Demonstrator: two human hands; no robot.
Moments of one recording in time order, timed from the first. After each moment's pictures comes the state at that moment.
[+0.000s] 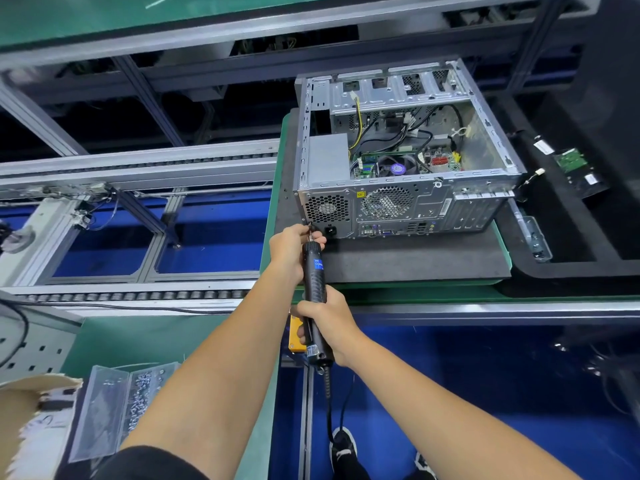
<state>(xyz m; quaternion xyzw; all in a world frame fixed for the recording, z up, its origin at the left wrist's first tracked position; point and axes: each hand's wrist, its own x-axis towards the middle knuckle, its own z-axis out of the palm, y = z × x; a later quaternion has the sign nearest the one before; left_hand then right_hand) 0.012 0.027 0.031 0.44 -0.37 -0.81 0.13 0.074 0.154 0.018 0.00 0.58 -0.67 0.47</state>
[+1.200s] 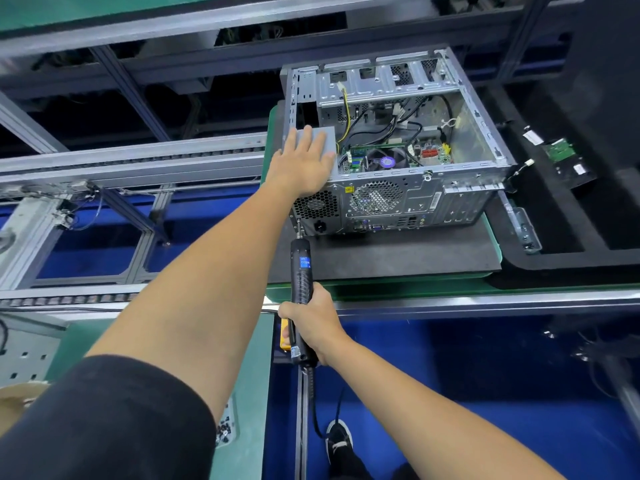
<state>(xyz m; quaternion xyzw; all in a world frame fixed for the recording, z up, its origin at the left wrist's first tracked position) -0.081 0.000 0.098 0.13 -0.99 -0.07 -0.06 0.077 0.144 0.009 0.01 0.63 -0.65 0.44</state>
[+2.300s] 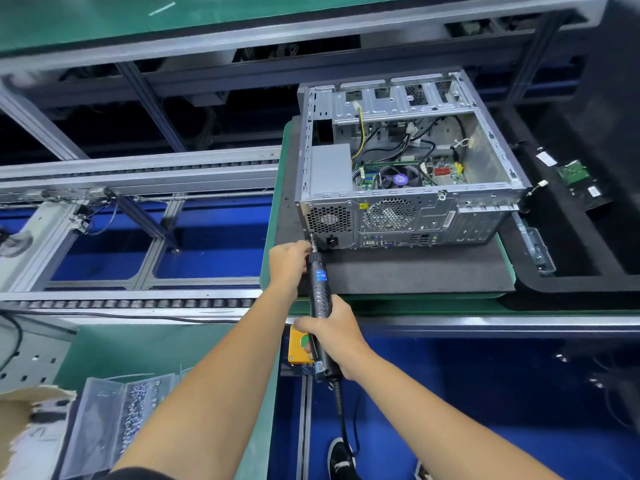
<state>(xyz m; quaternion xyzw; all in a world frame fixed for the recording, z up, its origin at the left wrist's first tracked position) 0.020 0.020 0.014 0.46 -0.61 -0.63 0.13 0.068 0.152 0.005 -0.01 0.65 -0.63 0.43</state>
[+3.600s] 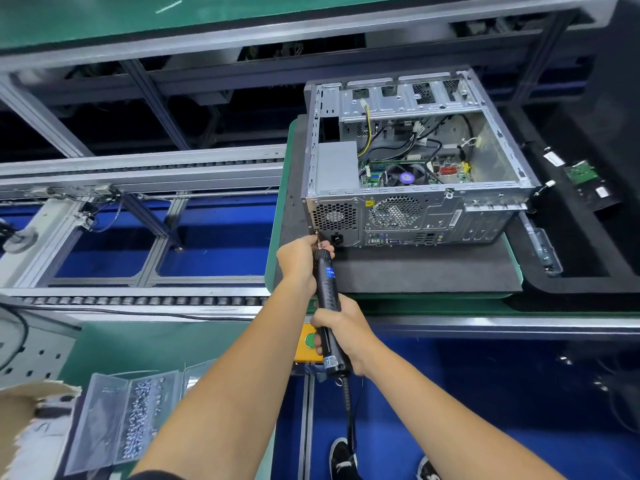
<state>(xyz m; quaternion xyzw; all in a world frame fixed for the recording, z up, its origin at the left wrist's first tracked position) 0.012 0.036 0.025 0.45 -0.39 -0.78 0.17 0.061 0.161 0.008 -0.02 0.57 -0.66 0.49</state>
